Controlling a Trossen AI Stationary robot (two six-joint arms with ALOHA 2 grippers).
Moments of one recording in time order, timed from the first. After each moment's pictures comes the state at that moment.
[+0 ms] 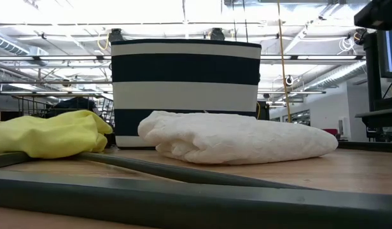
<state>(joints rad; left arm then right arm) -0.89 1.27 1.38 -1.28 -1.05 -1.43 0.66 1.42 1.16 -1.07 -0.06 0.64</state>
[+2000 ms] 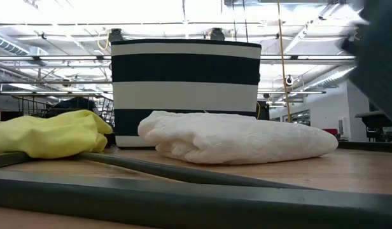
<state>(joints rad) -0.80 1.27 1.38 -1.15 -0.90 -1.37 0.56 1.28 0.85 -0.37 -0.10 0.86</state>
